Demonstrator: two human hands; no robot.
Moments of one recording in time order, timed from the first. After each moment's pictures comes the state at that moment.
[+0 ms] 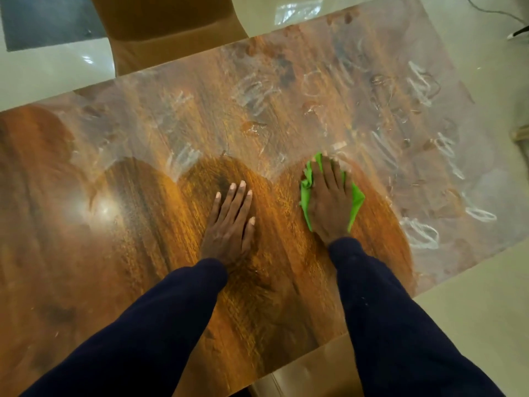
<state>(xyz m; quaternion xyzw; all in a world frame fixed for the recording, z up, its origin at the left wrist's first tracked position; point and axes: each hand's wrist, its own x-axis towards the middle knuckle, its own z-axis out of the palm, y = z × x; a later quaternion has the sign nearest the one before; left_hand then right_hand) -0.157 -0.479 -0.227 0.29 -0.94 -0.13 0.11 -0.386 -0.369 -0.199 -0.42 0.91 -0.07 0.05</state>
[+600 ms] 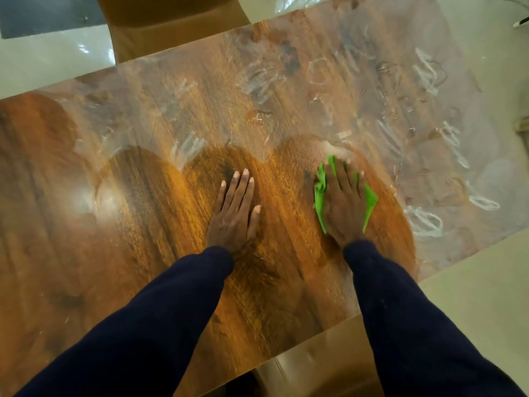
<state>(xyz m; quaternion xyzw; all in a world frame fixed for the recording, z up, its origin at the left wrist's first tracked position) -0.157 -0.479 -0.224 0.30 -0.93 -0.16 0.10 -0.382 -0.334 -0.196 -0.43 0.90 -0.06 0.06</state>
